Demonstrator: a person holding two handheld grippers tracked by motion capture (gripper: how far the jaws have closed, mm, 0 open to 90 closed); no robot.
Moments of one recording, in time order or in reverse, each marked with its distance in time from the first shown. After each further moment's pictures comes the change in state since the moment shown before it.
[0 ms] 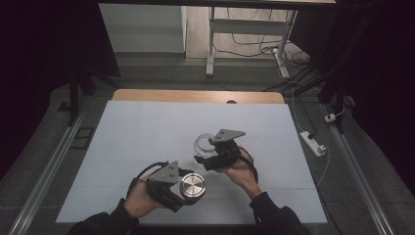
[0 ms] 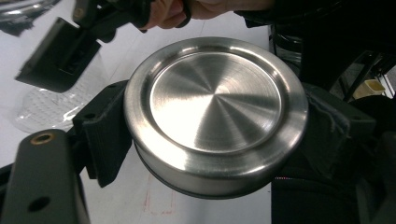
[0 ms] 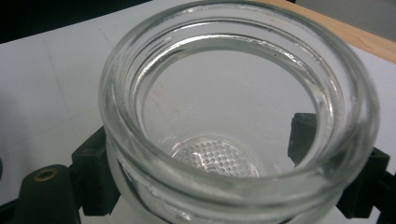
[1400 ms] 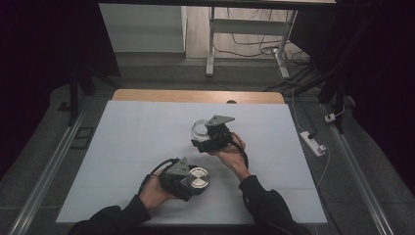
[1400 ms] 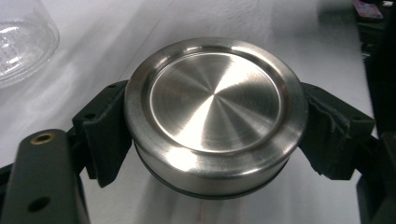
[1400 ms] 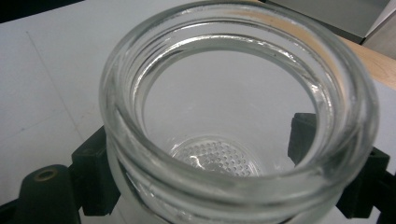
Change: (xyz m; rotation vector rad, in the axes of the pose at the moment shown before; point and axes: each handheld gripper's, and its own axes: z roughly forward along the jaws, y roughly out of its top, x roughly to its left) left arm 0.036 -0.028 0.053 0.060 0.084 -0.063; right arm -0.039 0.016 0.050 0.027 -0.099 0.010
